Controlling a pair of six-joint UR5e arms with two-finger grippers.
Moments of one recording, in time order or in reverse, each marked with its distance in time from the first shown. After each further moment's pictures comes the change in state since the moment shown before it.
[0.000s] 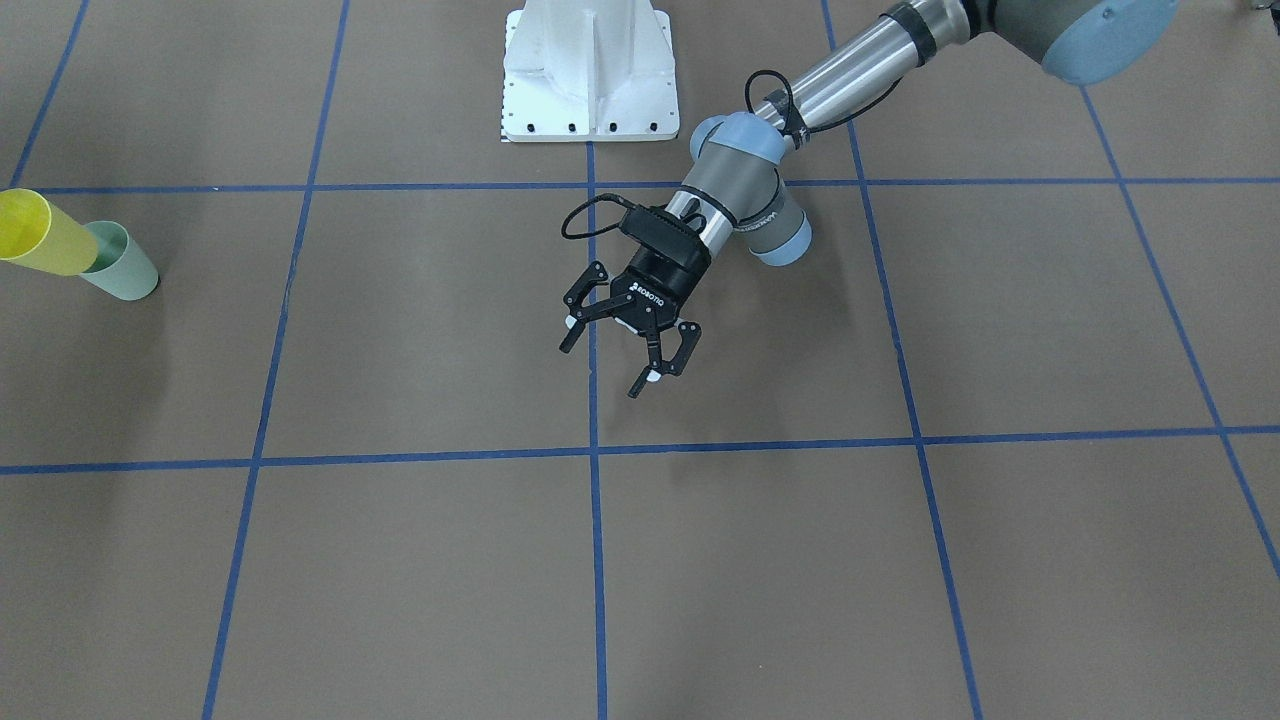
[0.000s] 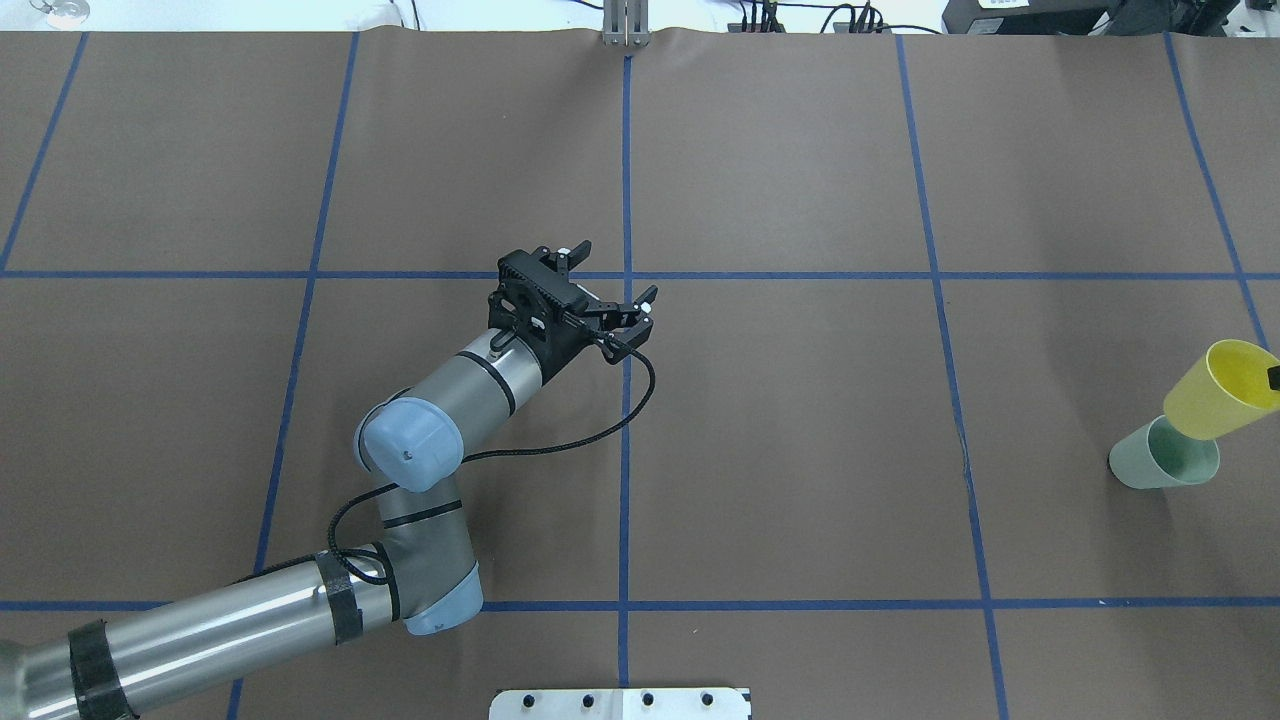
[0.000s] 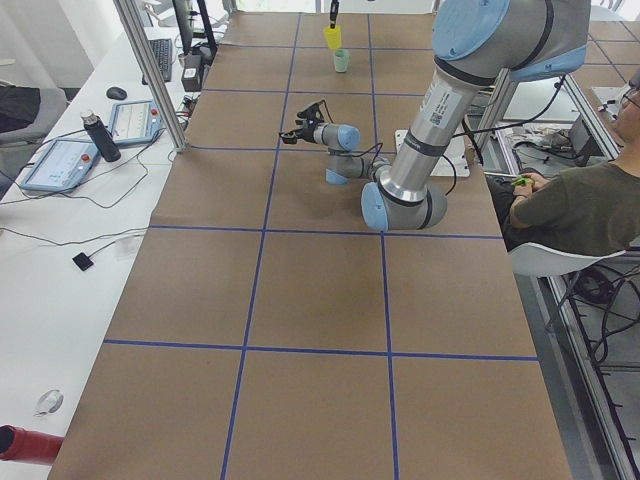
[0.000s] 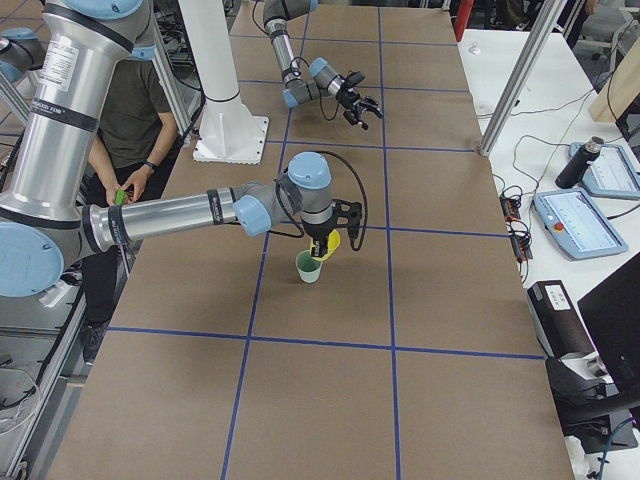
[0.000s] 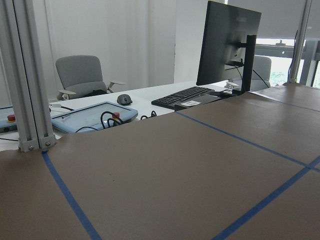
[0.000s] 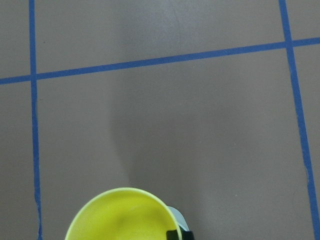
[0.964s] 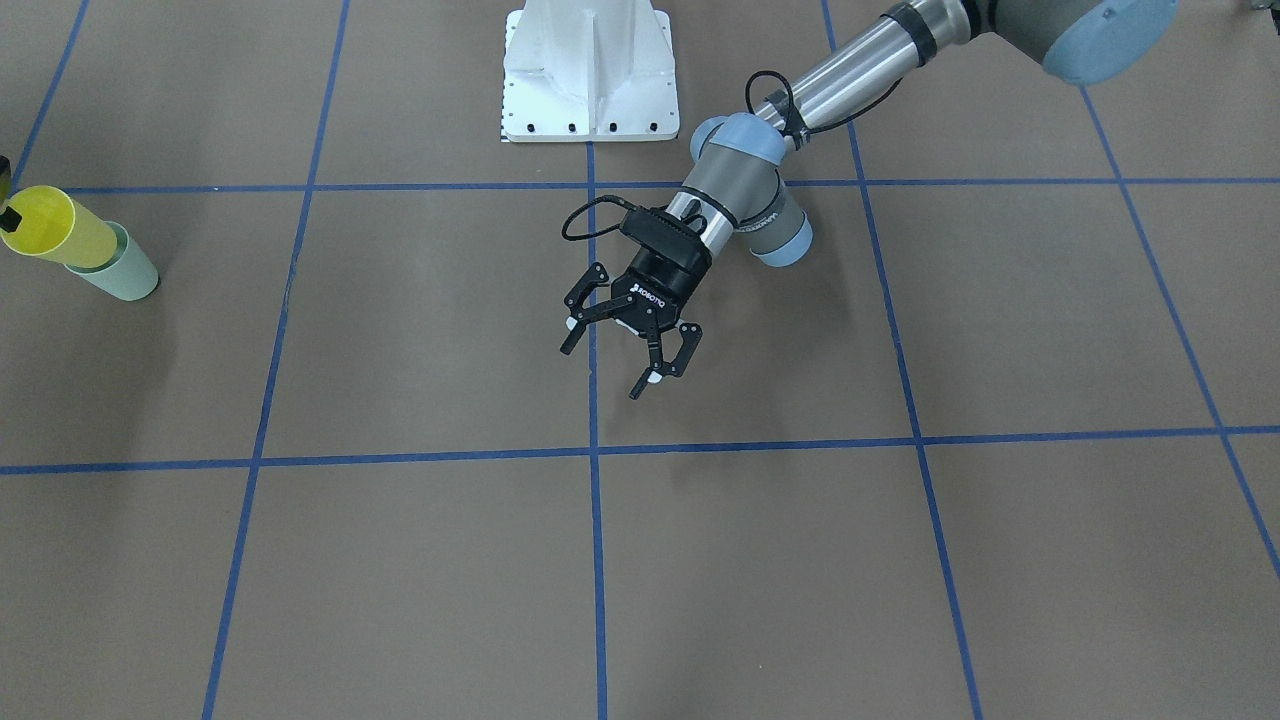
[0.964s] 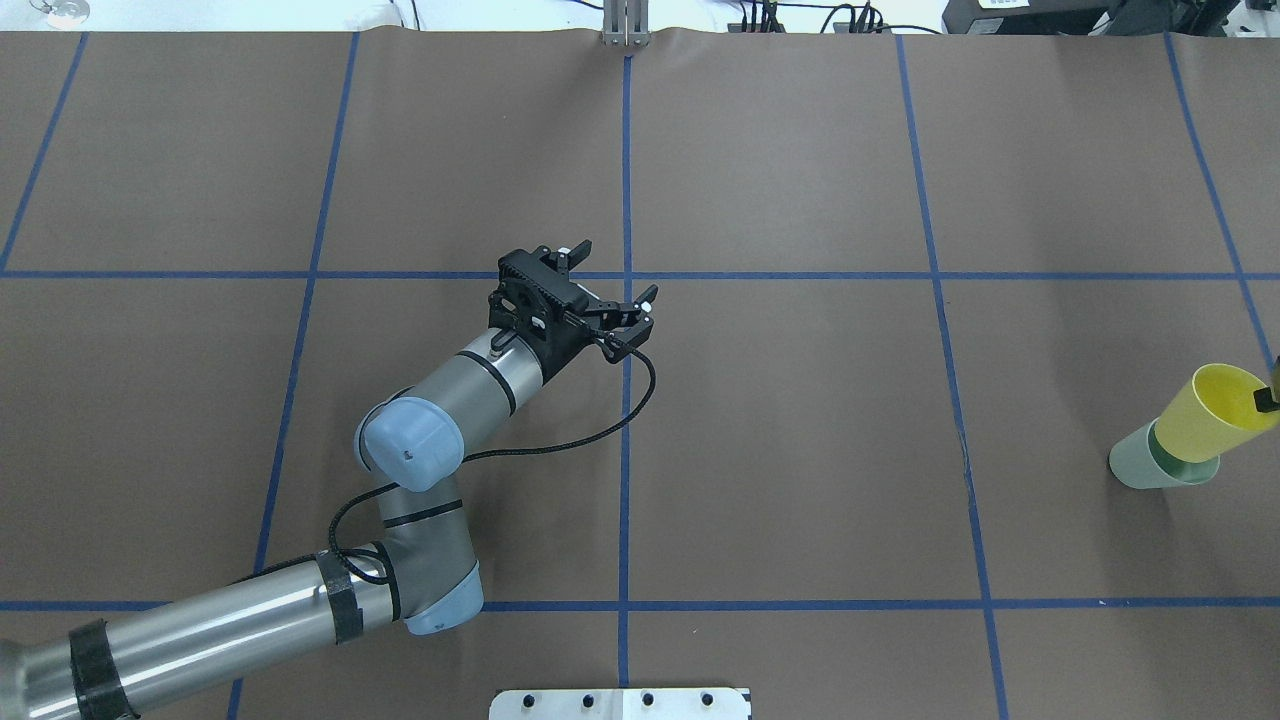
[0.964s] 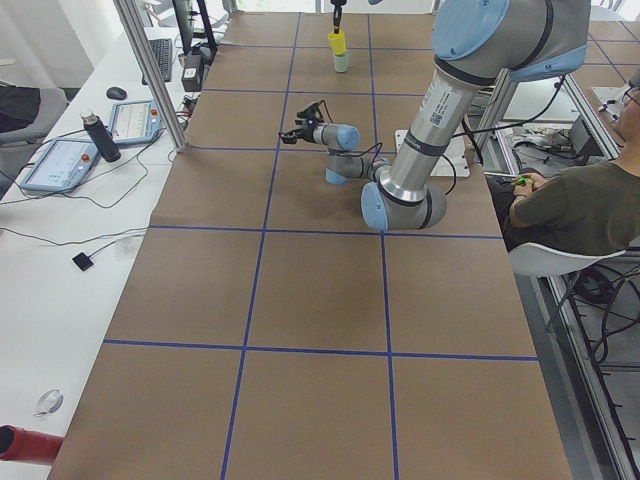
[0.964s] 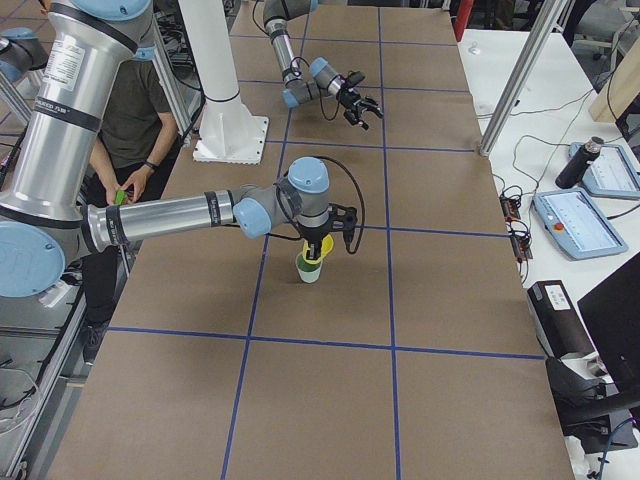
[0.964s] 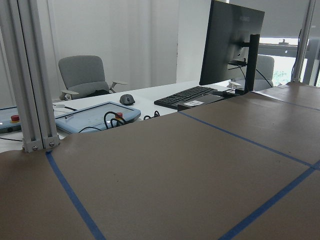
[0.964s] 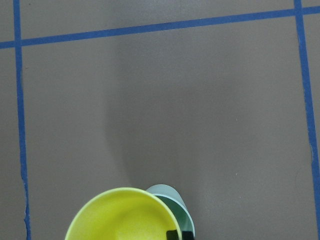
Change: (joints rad) left arm 0.000 -0.001 0.000 0.001 0.000 -0.002; right arm -0.039 -0.007 -0.018 -0.001 -0.004 0.007
